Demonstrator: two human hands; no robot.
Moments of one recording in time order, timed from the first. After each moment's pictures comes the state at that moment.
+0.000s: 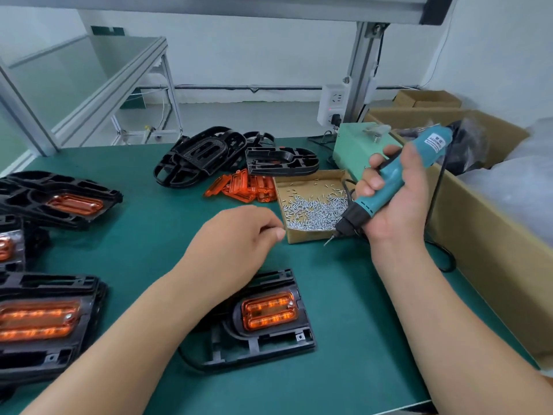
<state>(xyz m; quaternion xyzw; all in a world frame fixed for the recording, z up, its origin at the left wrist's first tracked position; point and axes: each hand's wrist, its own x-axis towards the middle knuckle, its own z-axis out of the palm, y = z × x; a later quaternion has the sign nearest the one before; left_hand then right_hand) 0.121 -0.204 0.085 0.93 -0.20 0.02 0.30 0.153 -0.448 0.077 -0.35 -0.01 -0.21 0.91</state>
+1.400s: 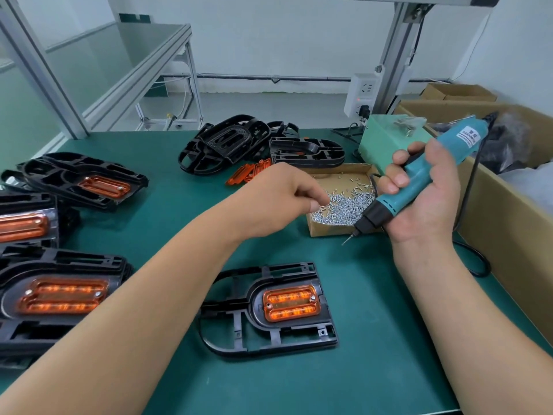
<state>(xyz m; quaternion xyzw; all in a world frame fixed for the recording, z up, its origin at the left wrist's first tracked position) 0.180 -0.216 0.093 0.87 -0.27 -0.07 0.40 0.153 -0.437 0.077 -0.36 -0.01 -0.20 0.91</state>
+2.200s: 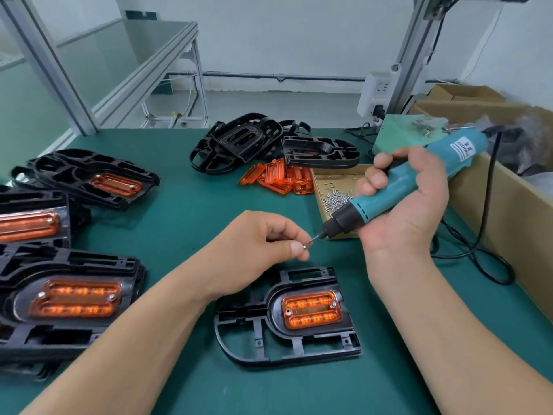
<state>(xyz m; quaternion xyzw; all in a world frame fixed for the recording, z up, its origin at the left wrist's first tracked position) 0.134 -0.158 0.049 0.80 -0.21 -0.16 0.54 0.145 -0.369 0.080 -0.31 0.00 -0.20 0.93</state>
